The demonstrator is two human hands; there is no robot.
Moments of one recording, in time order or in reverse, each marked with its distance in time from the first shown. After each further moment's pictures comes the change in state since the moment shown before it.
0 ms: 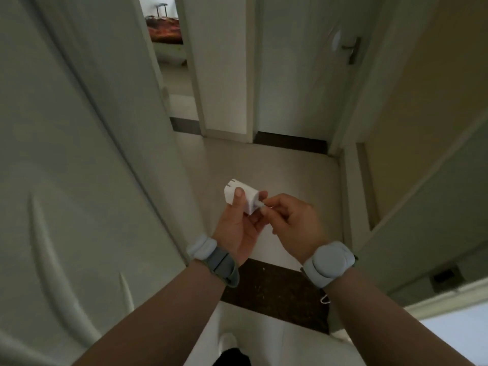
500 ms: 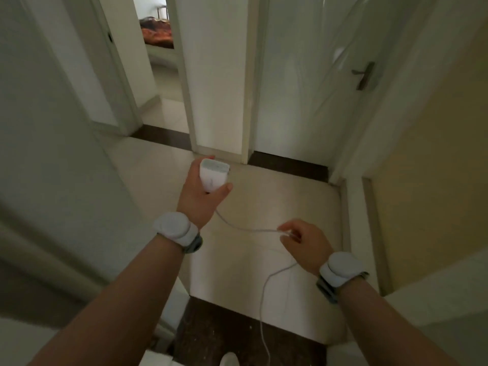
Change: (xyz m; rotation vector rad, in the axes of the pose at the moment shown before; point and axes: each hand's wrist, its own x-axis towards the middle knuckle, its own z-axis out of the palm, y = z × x) left_hand 0.309 0.109 -0.014 0.936 0.208 0.500; right_hand 0.273 0.155 -0.019 -0.162 -0.194 0.236
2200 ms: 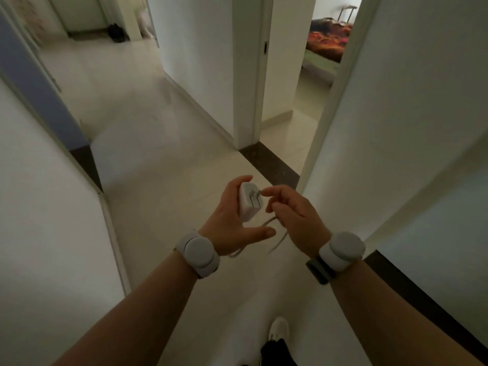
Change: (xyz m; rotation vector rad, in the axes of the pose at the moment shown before) left_hand 0.583 -0.179 -0.143 0.372 0.148 -0.223; right_hand 0.735 -0.289 0.143 0.312 -0.644 -0.566
